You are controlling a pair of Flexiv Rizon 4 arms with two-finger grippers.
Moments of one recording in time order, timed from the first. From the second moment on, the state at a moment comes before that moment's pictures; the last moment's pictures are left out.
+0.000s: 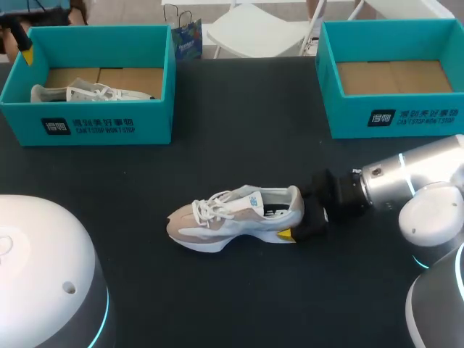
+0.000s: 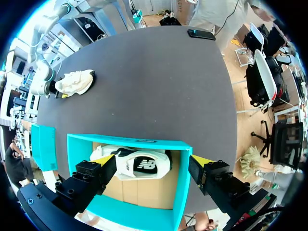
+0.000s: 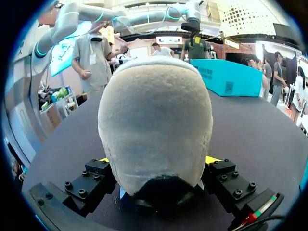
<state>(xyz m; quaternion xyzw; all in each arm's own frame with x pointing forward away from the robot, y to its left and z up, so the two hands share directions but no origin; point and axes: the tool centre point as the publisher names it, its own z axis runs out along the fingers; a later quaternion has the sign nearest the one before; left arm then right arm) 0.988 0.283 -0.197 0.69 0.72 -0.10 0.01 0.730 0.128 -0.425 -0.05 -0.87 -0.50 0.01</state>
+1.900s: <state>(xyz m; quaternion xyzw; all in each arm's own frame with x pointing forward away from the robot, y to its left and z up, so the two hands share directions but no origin) 0.904 0.067 -0.182 0.06 1.00 -0.07 0.04 0.730 0.128 -0.425 -0.05 -0.87 -0.50 0.01</state>
